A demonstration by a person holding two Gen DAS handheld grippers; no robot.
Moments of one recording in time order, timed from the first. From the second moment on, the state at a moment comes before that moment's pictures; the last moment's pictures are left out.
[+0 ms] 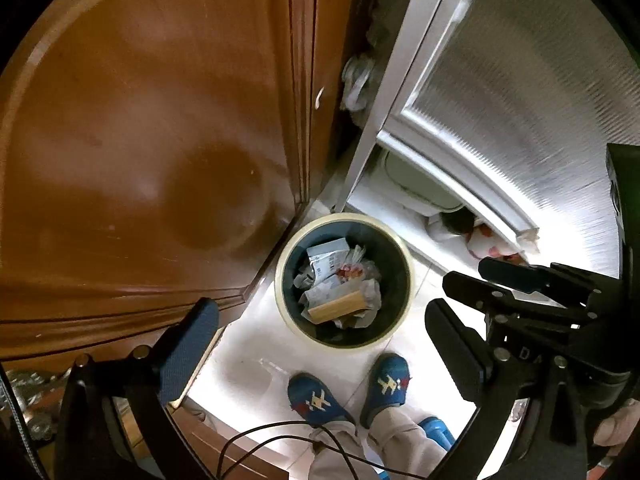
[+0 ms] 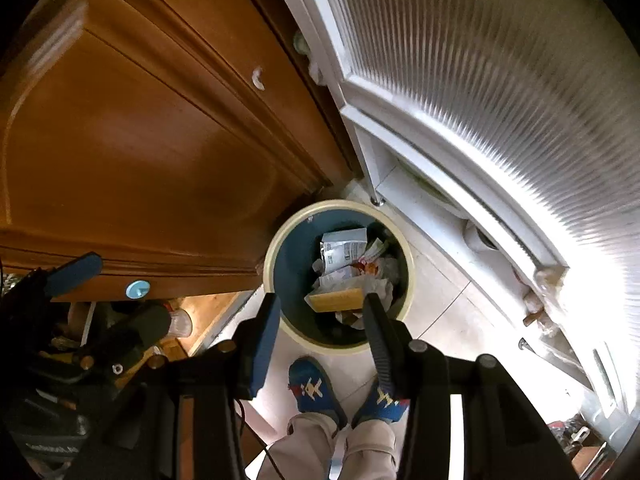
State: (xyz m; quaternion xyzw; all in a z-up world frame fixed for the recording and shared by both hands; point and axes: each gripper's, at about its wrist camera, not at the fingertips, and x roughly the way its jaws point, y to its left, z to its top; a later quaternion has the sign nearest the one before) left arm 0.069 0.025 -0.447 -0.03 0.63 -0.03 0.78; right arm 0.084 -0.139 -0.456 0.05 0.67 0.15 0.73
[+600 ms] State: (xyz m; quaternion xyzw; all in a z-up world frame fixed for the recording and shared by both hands) left arm 0.036 0.010 -0.283 -0.04 0.57 -0.08 0.82; right arm 0.057 -0.165 -0.298 0.05 0.61 0.15 0.78
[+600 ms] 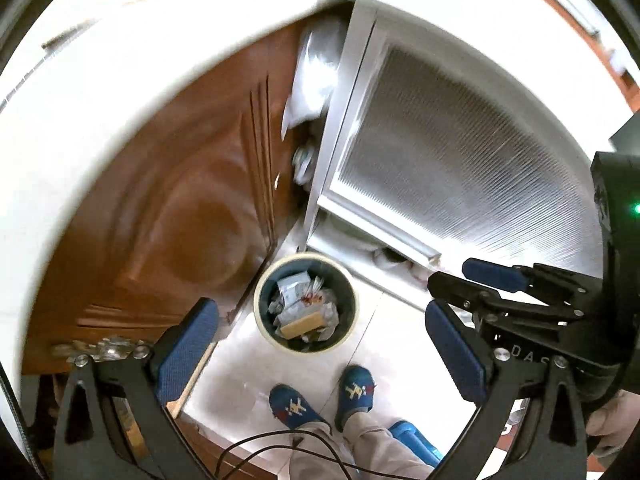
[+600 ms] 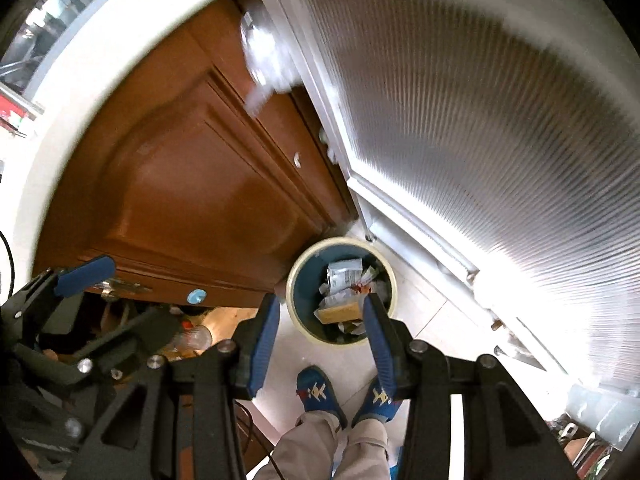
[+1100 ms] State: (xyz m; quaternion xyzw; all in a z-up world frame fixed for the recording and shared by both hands) left arm 0.016 0.021 -0.115 -0.05 0.49 -0.08 0.87; right arm 0.042 -0.173 -0.126 0.03 0.50 0.15 0.85
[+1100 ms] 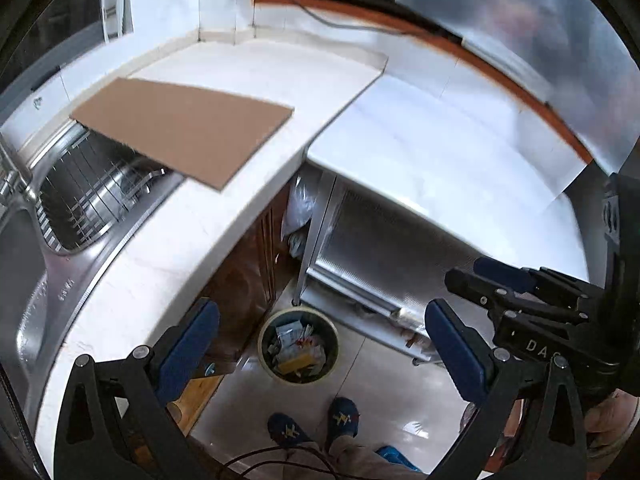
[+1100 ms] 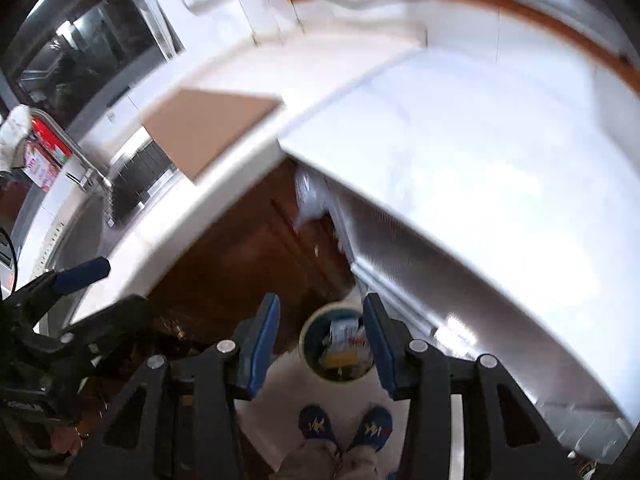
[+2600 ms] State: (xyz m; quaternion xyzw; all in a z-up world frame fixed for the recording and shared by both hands) left arm 0.010 0.020 -0.015 -0.03 0.40 0.02 0.91; right arm 0.020 -0.165 -0.005 0.03 0.38 0.10 0.92
